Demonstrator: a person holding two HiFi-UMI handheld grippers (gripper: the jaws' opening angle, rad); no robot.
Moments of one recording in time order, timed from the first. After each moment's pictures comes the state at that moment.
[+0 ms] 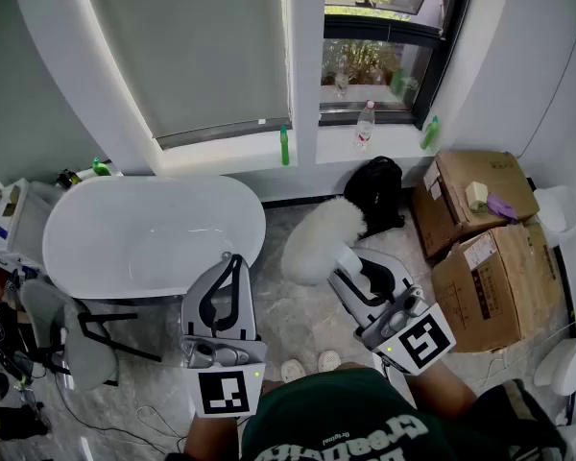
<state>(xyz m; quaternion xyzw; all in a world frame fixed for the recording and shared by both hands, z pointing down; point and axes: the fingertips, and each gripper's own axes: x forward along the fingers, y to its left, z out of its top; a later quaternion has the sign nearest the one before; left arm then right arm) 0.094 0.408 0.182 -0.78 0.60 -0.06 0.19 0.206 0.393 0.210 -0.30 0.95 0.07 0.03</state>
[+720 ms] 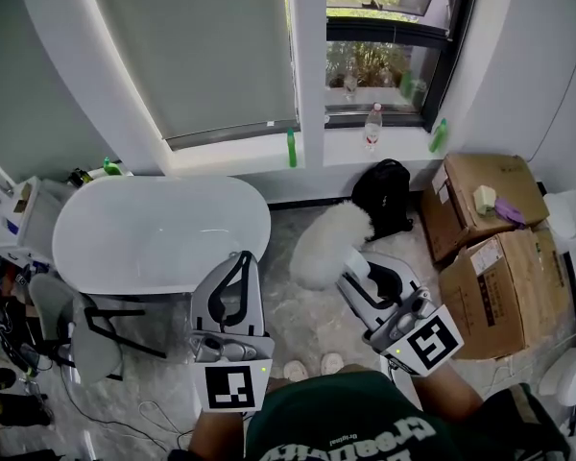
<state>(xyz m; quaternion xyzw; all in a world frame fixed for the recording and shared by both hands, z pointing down) 0.124 0.405 0.182 -0.77 0.61 -0.06 0.17 0.237 0.396 0.211 -0.28 0.96 0.06 0.04</state>
